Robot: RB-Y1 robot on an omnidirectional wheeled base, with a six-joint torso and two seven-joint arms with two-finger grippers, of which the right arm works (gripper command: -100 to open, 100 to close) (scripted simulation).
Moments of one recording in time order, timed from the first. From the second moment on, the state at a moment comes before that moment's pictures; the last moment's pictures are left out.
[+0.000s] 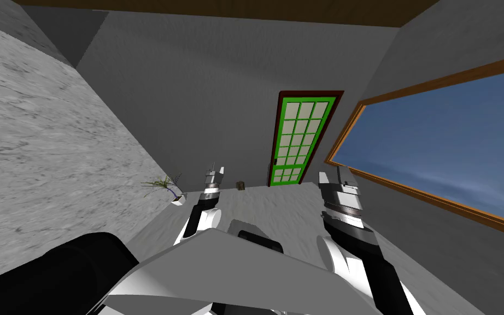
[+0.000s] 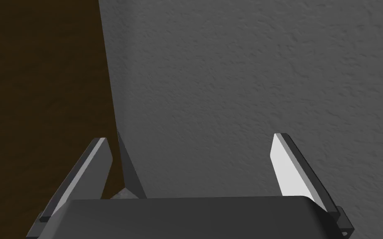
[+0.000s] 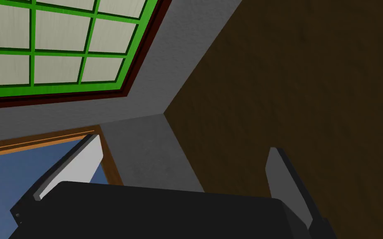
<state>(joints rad) 0.47 -0.01 -0.03 -2.34 0.00 -0.45 0.16</state>
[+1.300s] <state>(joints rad) 0.45 -0.07 -0.09 -2.09 0.10 -0.55 0.33</state>
